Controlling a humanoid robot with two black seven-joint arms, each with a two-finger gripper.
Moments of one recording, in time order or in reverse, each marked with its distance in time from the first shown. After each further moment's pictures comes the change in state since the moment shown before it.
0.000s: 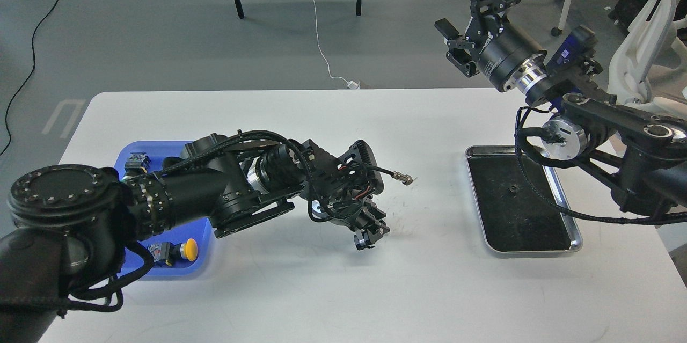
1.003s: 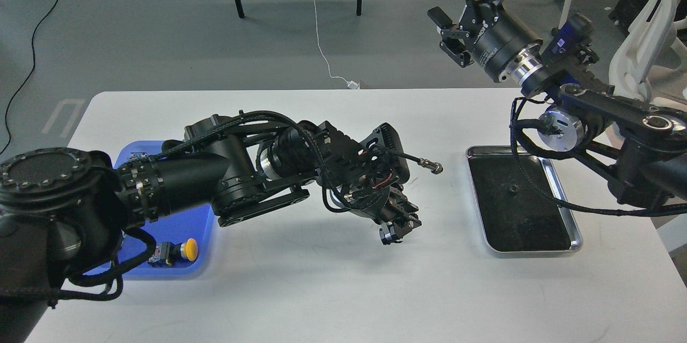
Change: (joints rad) left arm -0.064 0.007 -0.088 -0.129 0.000 -0.059 0.000; right arm 0.029 0.004 0.001 0.010 0.002 -0.003 0.000
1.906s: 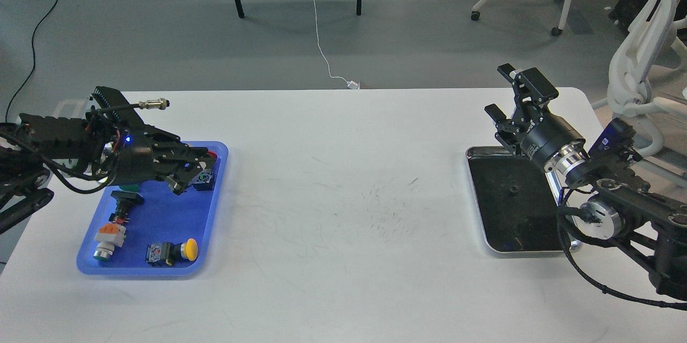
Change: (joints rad) left arm 0.359 0.901 -0.383 -0.461 0.000 0.126 0.000; right arm -0.410 -0.088 0.215 0.007 -0.212 0.015 0.000
